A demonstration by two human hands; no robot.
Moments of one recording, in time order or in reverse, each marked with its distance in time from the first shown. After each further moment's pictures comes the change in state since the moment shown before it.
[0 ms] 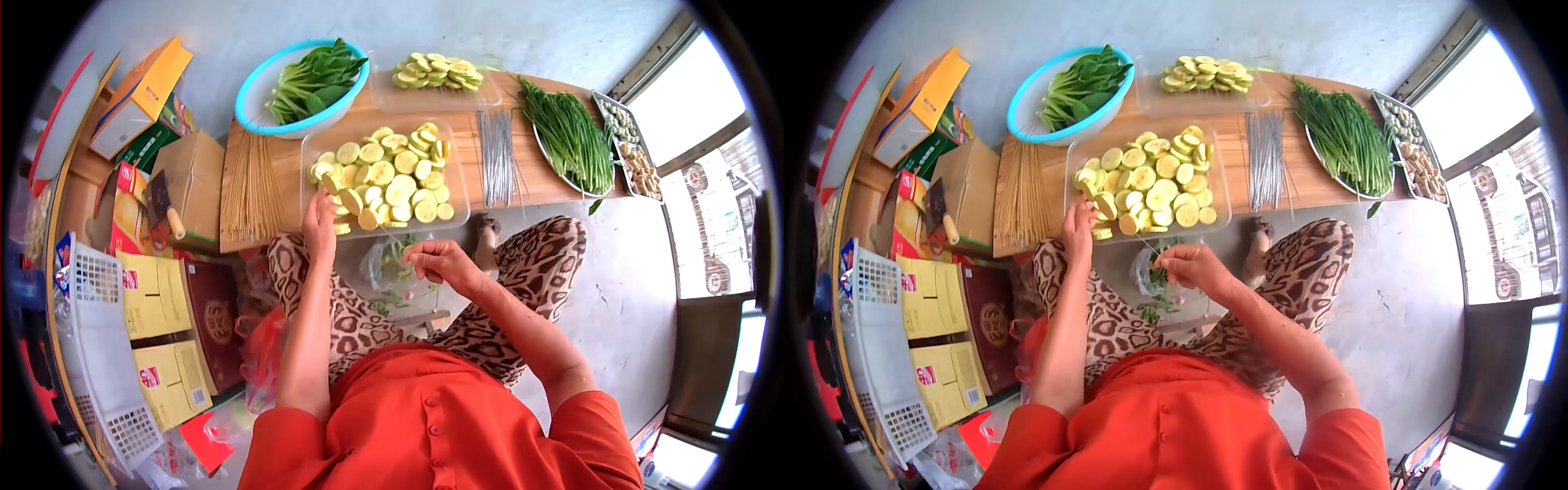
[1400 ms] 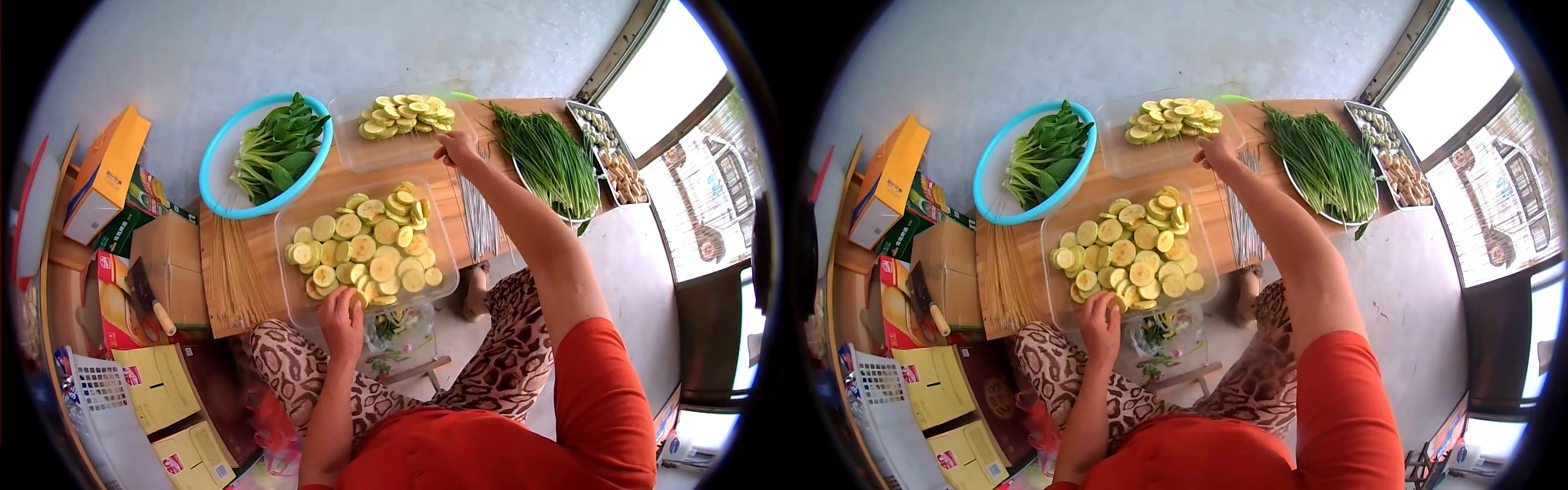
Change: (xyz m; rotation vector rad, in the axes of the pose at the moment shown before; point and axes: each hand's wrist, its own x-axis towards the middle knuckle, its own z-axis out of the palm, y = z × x) left_hand -0.033 0.013 0.039 0.666 -0.171 0.423; right_hand 0.215 -0.150 -0.236 -0.164 0.693 -0.147
